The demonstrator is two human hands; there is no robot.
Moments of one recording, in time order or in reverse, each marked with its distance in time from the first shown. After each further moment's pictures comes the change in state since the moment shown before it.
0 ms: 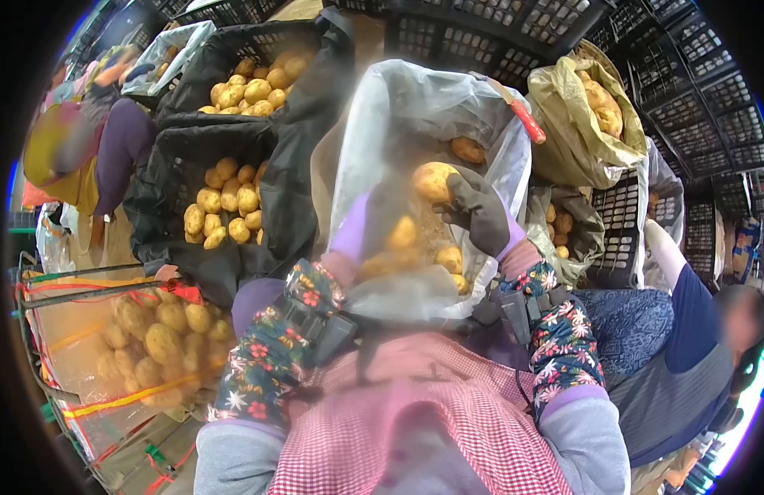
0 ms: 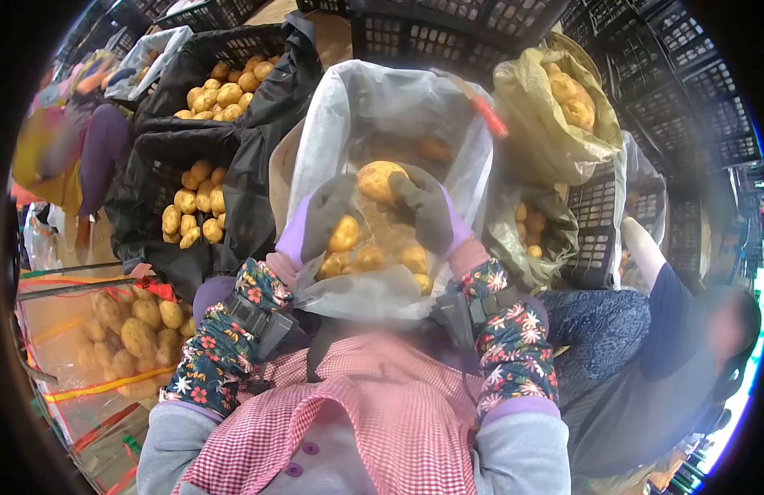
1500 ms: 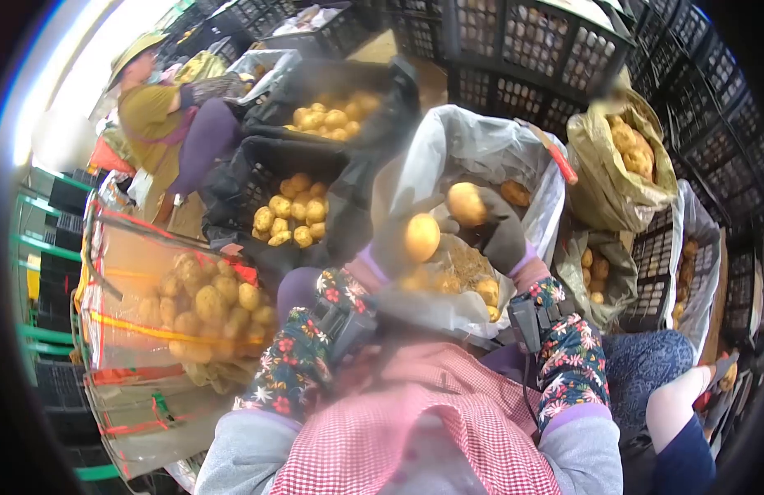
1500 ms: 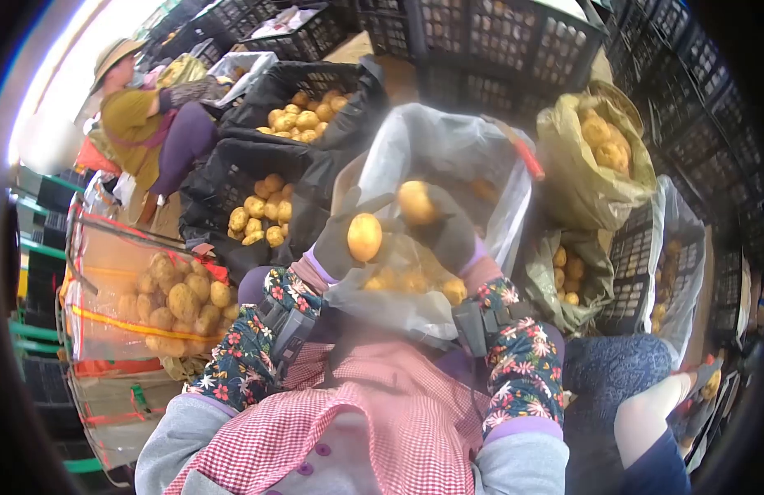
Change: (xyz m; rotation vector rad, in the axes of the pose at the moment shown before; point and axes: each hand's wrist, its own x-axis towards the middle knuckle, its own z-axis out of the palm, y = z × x) left_hand -0.033 0.060 -0.008 -0.908 -0.064 -0.172; right_hand 0.011 0.007 0.012 0.382 -0.265 -0.105
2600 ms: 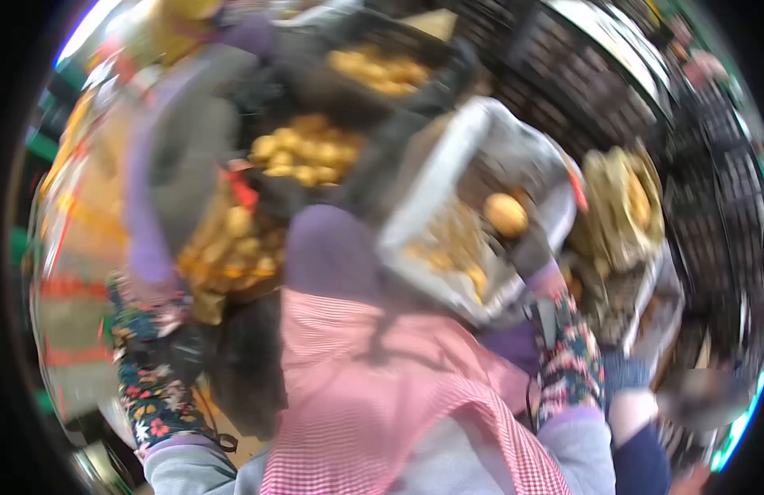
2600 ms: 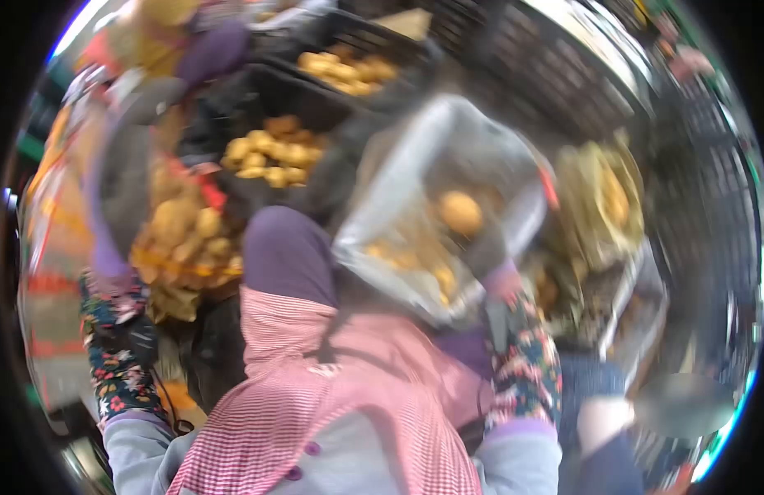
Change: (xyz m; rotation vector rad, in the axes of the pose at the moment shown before) left_hand -0.258 0.189 0.020 1.547 0.675 0.945; right_hand -0.032 -0.002 -0.011 -0.218 0.226 0.315
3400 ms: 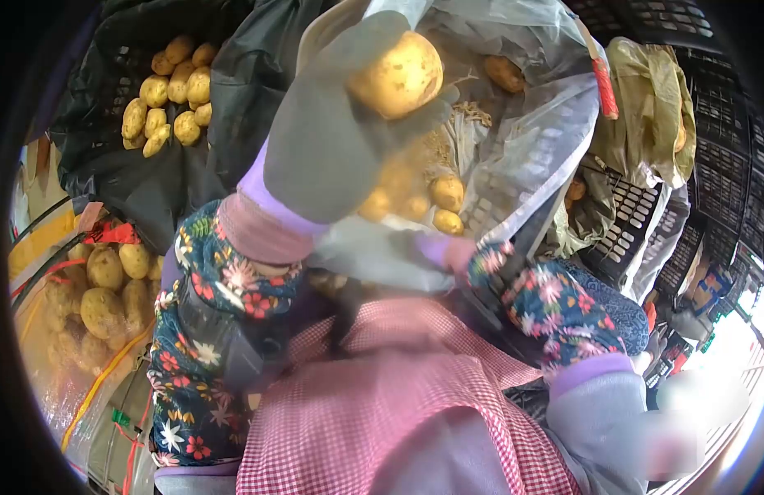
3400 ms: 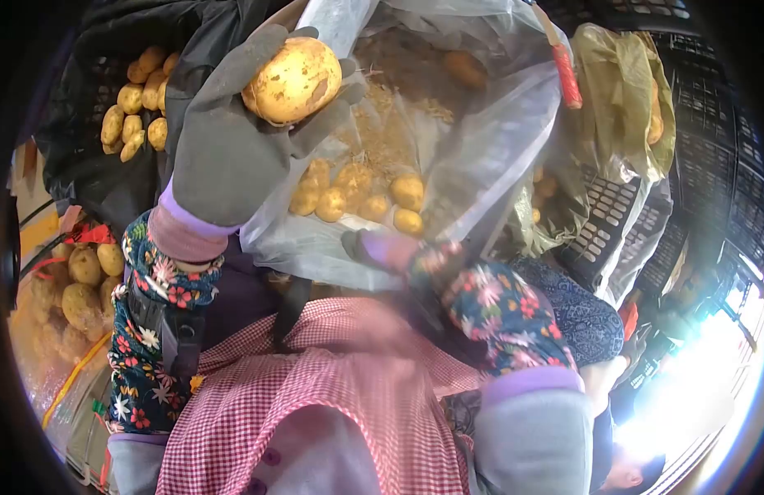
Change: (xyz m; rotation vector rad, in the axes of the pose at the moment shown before) left_hand -0.009 -0.041 0.347 -1.014 -0.439 -0.709; right_hand 0.051 0.162 -0.060 -1.223 -0.377 0.245
